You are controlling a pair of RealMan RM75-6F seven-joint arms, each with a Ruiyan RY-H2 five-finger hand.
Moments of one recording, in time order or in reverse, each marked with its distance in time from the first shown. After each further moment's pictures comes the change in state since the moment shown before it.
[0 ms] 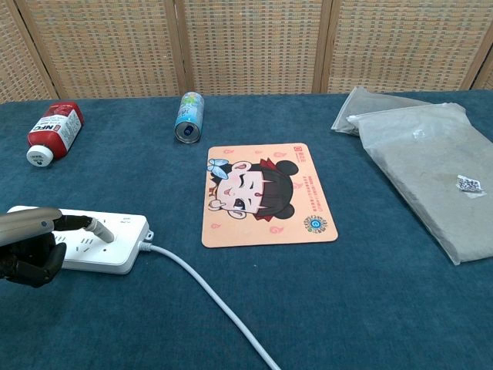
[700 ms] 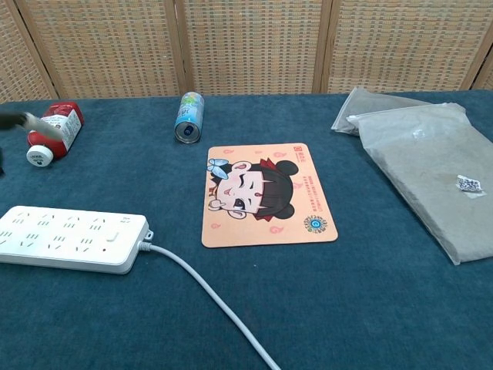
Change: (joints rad) left arm 0.113 0.219 -0.029 -0.112 0.316 0.261 -0.190; right arm -0.002 0.002 -0.003 -0.005 -0.010 0.006 0.001
